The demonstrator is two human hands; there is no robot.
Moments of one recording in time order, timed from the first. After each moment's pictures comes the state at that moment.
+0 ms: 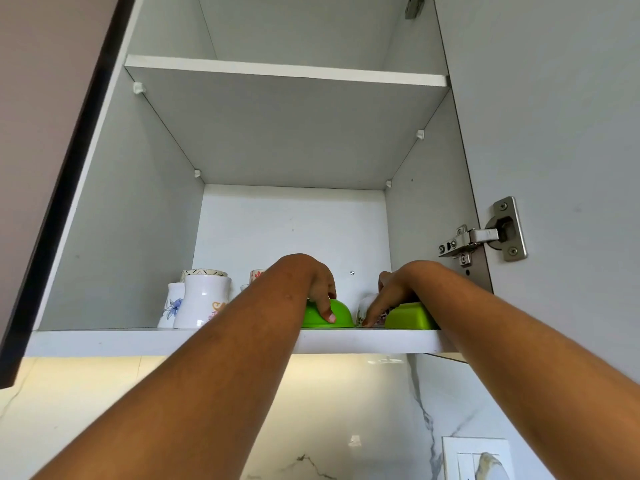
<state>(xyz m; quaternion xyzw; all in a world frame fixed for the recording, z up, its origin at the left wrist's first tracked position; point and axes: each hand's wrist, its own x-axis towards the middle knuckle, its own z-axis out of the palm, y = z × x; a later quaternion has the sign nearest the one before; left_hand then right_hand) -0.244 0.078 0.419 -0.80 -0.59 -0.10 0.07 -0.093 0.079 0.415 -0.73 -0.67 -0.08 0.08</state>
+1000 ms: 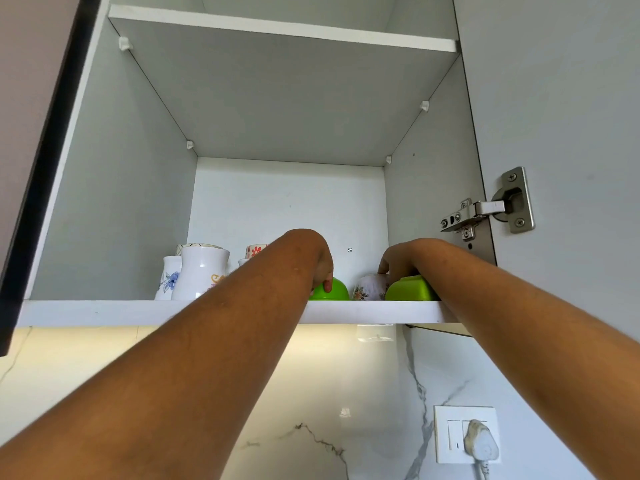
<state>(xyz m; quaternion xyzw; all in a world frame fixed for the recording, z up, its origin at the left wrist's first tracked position) -0.241 0.096 0.419 -0.78 -0.62 0.01 0.10 -0.087 0.091 0.415 -0.71 -0.68 -0.19 0.02</state>
